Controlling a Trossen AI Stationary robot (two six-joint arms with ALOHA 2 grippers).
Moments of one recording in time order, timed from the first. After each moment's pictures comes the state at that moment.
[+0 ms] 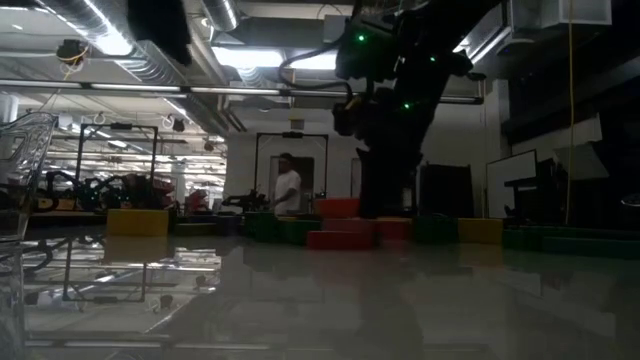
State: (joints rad) left arm -0.34 1.31 1.18 -0.94 -0.37 -0.62; right arm -0.03 1.86 1.21 -0.49 0.10 0.25
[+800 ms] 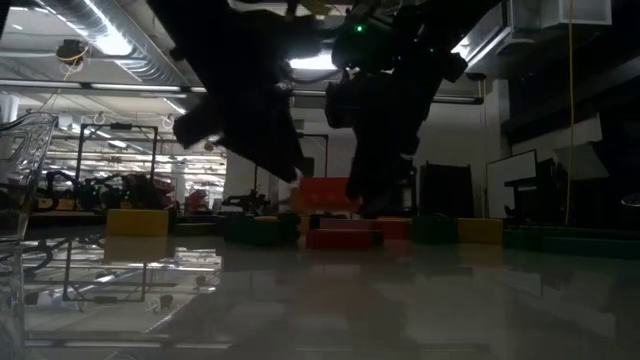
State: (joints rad) left arm -0.34 1.82 1.18 -0.45 -0.65 0.06; right arm -0.03 1.85 1.21 -0.40 -0.23 0.26
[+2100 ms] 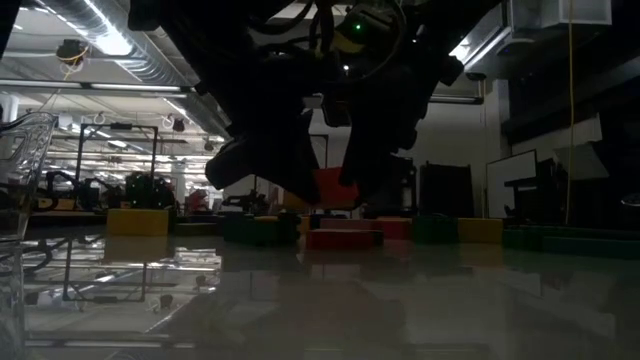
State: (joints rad) left arm -0.30 1.91 1.18 -0.32 -0.67 0.14; right arm -0.03 1.85 1.21 -0.36 -0.33 0.34
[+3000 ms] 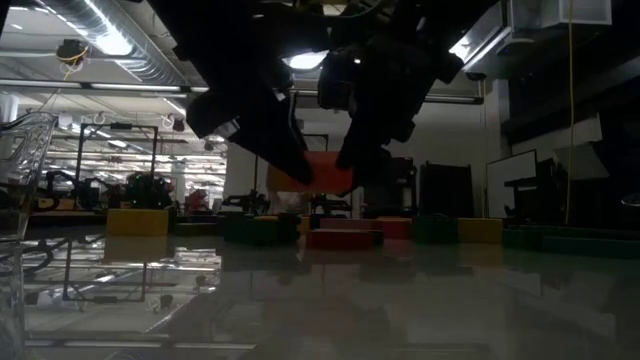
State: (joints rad) left arm -0.37 1.84 1.19 -0.40 -0.56 -0.10; right arm -0.03 1.85 1.21 -0.34 -0.38 0.15
